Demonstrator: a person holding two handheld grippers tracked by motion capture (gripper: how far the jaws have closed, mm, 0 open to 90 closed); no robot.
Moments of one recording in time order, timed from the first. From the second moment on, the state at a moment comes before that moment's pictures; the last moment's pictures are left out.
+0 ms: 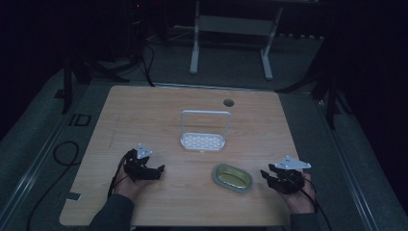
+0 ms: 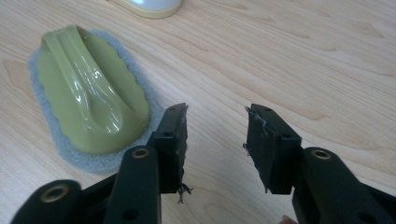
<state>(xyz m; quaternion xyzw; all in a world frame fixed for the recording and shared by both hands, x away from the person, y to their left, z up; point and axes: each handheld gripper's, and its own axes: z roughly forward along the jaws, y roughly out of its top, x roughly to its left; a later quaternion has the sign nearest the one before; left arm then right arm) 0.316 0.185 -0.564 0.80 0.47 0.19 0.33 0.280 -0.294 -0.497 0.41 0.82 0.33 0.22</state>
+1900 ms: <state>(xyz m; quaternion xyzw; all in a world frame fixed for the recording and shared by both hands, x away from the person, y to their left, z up) 0.316 0.185 -0.564 0.80 0.47 0.19 0.33 0.295 -0.264 -0.458 0.32 0.89 0.27 0.19</state>
